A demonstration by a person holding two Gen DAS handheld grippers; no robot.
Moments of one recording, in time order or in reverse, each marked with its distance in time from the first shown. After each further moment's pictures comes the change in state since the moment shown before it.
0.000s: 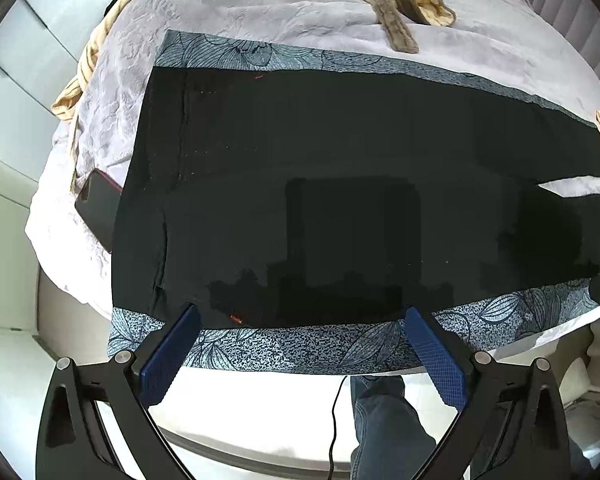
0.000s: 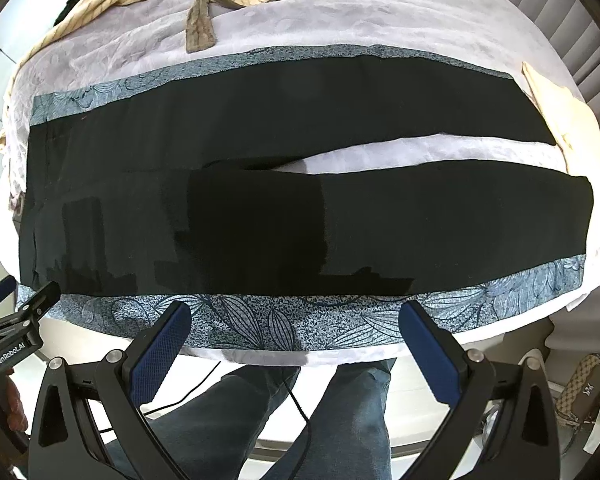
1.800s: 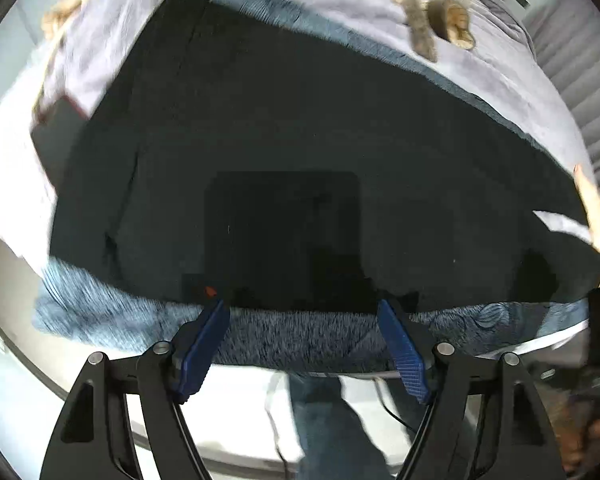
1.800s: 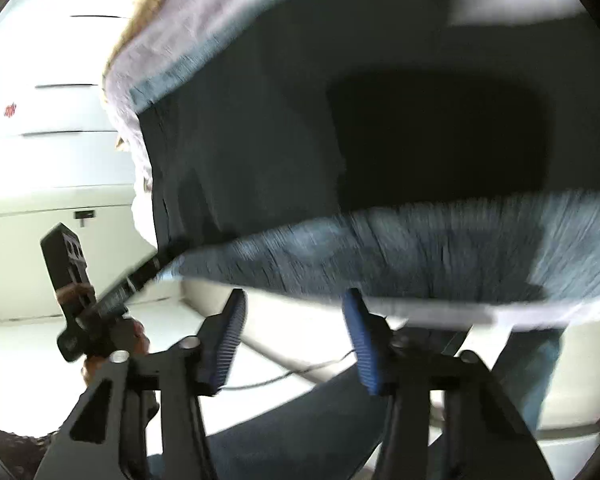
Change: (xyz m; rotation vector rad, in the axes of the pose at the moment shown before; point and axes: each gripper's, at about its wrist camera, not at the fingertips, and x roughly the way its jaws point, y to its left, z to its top) left arm 0.044 0.050 -0.025 -0.224 0.047 -0.279; right arm 0.100 -0.007 -0.047 0.144 0.251 0.738
